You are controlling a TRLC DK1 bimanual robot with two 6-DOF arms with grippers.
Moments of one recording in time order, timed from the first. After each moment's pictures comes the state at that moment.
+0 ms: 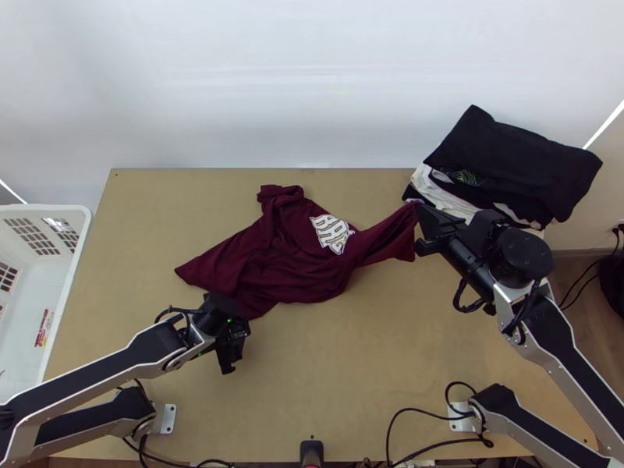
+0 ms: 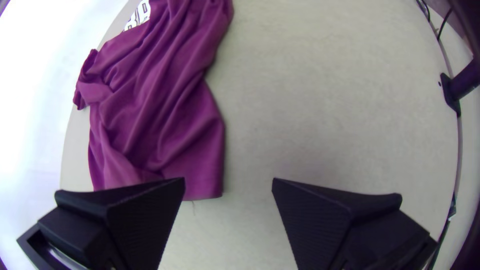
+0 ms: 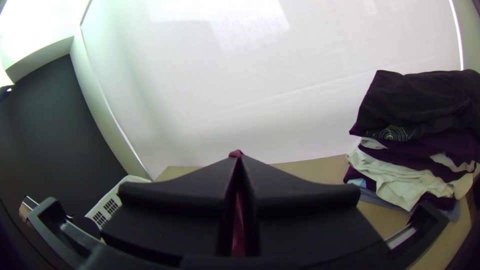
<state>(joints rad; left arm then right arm) -0.80 1.13 0.60 -0.46 -0.14 0.54 0.44 0.94 0.87 0.00 -0.06 0.42</state>
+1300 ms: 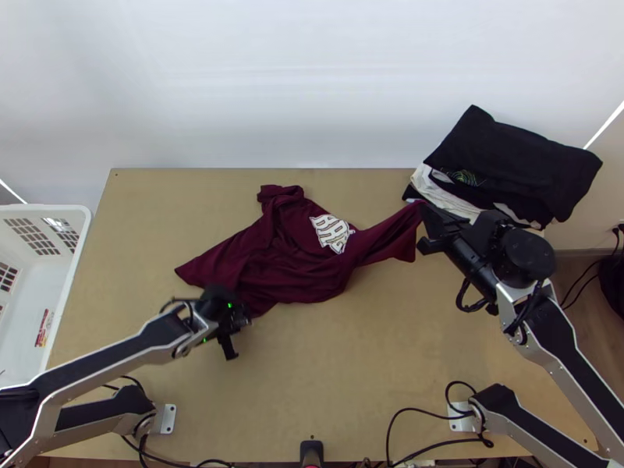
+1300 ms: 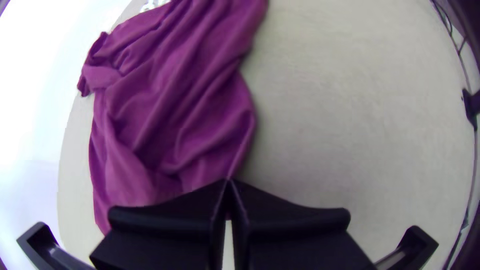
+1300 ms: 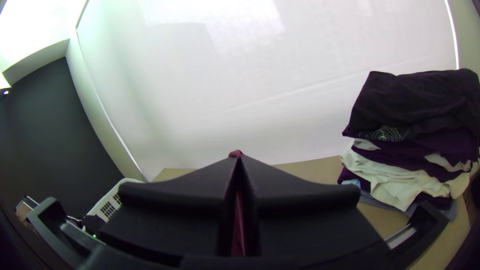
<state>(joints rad) -0.67 1.25 0.61 -0.32 -0.12 0.58 0.41 0.93 0.86 0.00 -0.06 0.42</state>
